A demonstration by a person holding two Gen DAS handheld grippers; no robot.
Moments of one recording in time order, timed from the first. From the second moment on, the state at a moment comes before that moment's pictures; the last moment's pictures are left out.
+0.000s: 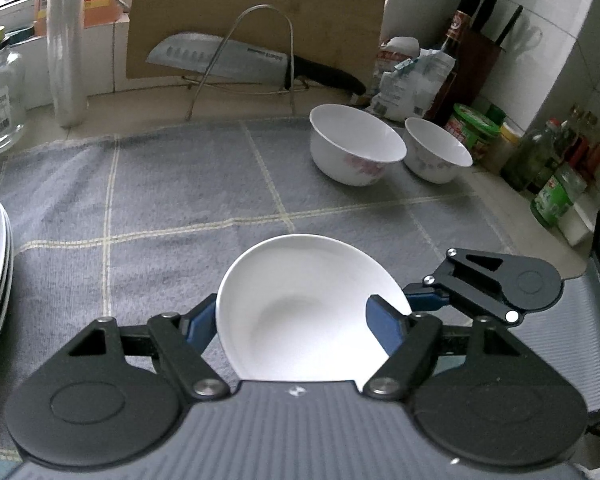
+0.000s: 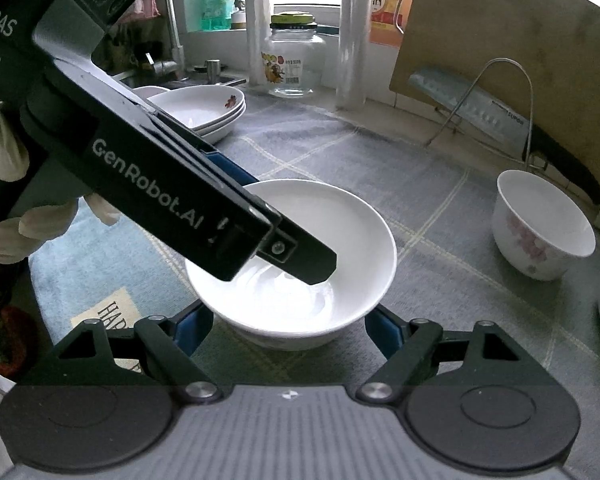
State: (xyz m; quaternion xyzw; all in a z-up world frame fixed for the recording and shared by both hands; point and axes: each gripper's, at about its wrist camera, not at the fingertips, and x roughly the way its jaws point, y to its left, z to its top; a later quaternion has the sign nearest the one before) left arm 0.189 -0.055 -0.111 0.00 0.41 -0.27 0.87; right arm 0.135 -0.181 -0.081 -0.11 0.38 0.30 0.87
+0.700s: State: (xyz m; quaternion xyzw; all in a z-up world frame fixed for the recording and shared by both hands) left arm 0.174 -0.062 -0.087 0.03 0.33 -0.20 0.92; right arm 0.123 -0.220 -0.068 -0.10 0.39 0.28 0.87
